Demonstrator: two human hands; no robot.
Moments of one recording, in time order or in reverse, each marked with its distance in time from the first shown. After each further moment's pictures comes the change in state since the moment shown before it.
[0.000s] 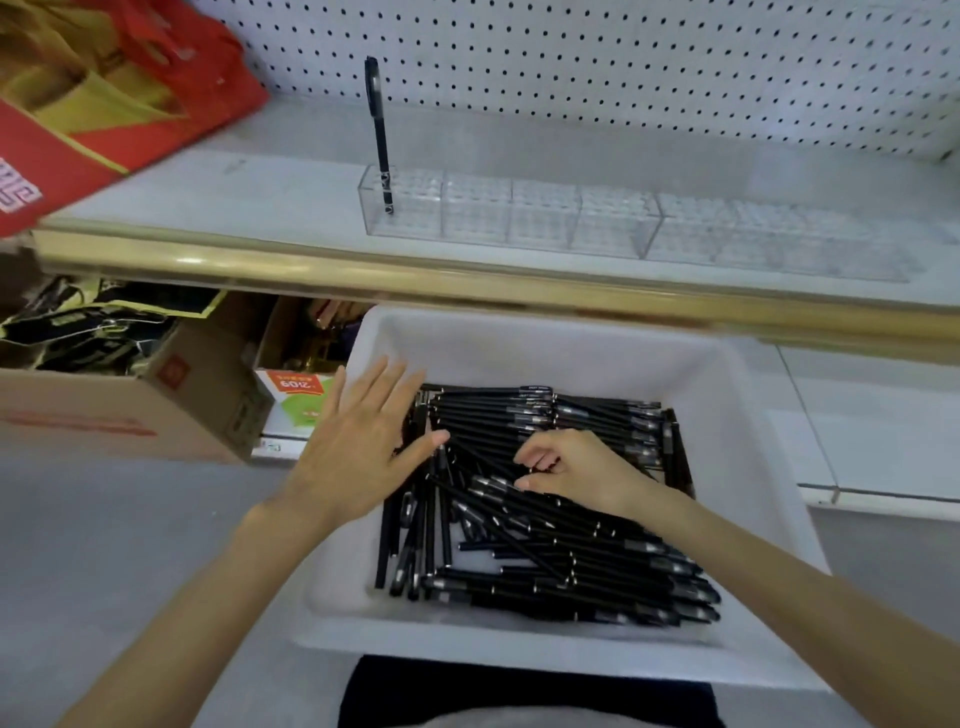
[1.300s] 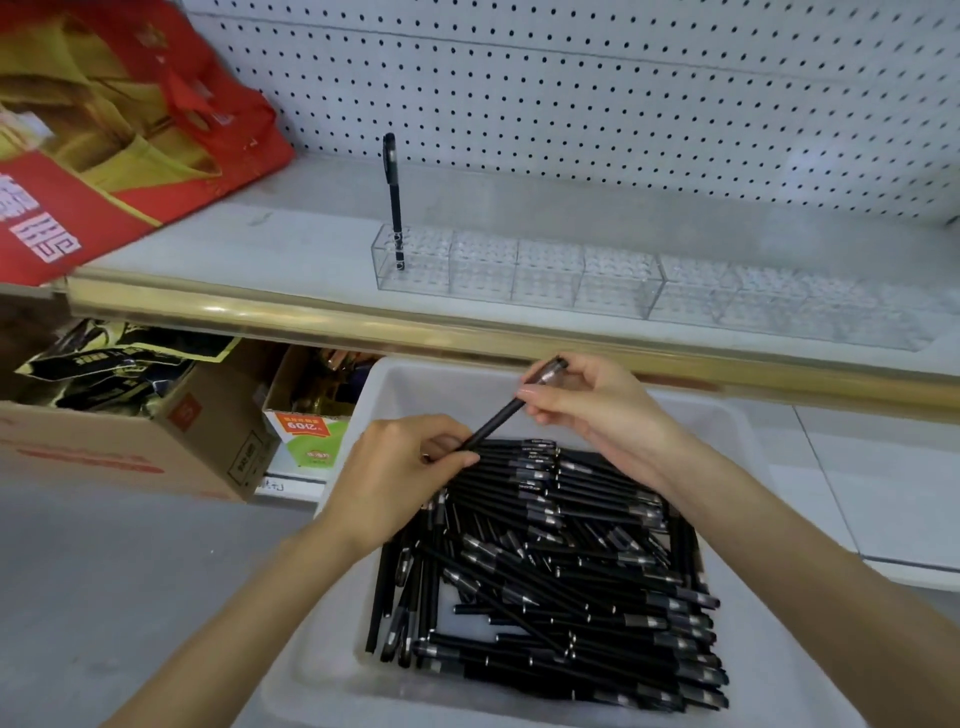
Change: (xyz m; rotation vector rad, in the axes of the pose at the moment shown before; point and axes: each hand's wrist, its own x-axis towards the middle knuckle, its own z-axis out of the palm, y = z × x) left_hand 0.021 0.041 -0.030 -0.641 0.157 -0.096; right_hand 0.003 -0.079 -0.086 0.938 0.207 -0.107
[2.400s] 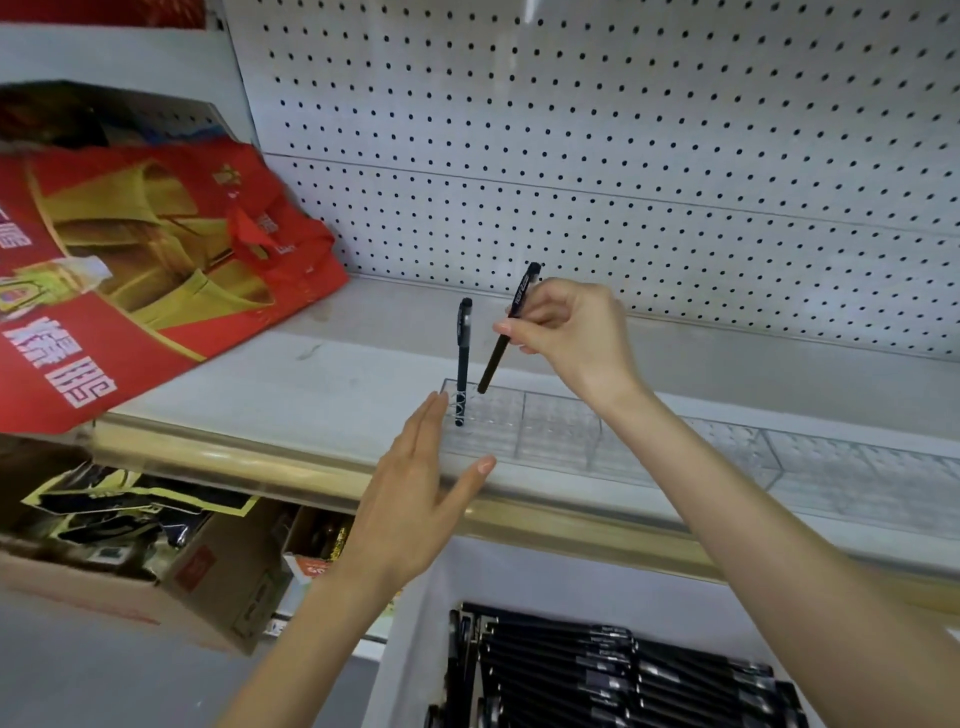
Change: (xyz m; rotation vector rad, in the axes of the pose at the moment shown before) left_hand 0.131 -0.044 -0.057 0.102 0.207 0.039; right_hand 0.195 -0.112 0.048 -0.512 0.286 -0.538
